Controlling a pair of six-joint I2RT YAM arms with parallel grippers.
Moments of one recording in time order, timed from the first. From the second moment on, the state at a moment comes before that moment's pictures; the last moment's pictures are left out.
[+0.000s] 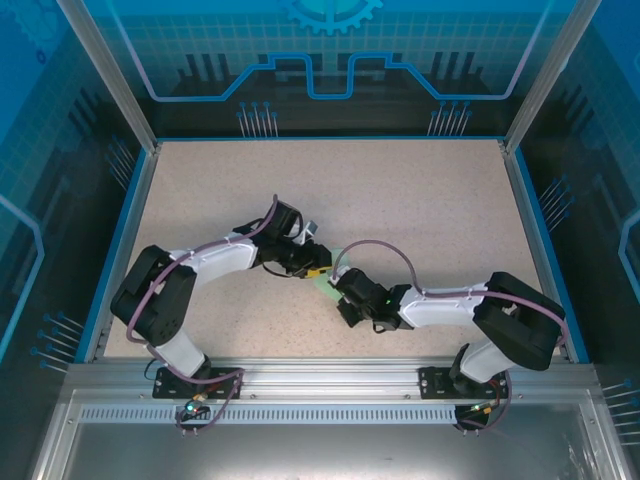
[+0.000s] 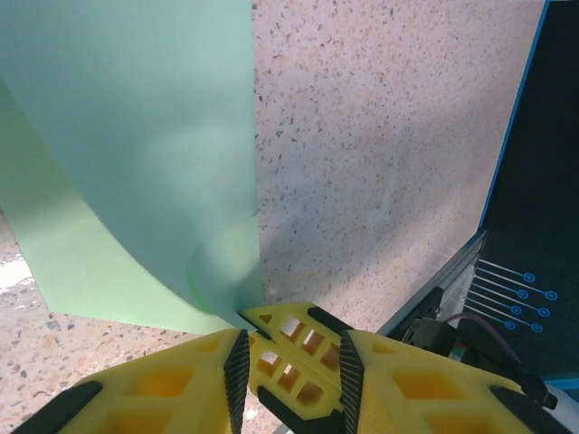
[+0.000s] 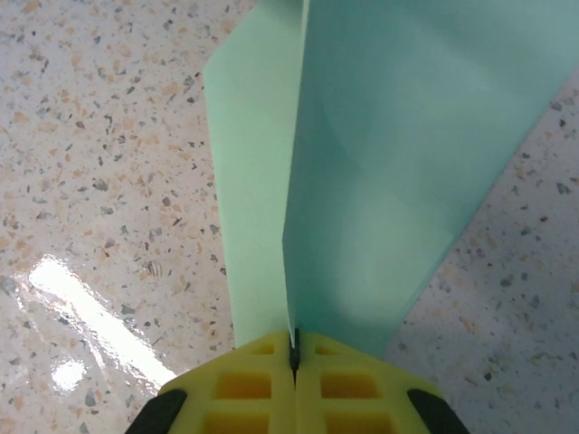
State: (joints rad) left arm -0.51 1.65 0.94 -0.27 0.66 -0.84; right arm 0.98 1.50 0.59 -0.08 0.20 0.24
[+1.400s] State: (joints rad) left arm -0.55 1.72 0.85 -0.10 0.62 -0.93; right arm 0.70 1.42 0.44 0.10 -0.34 0.33
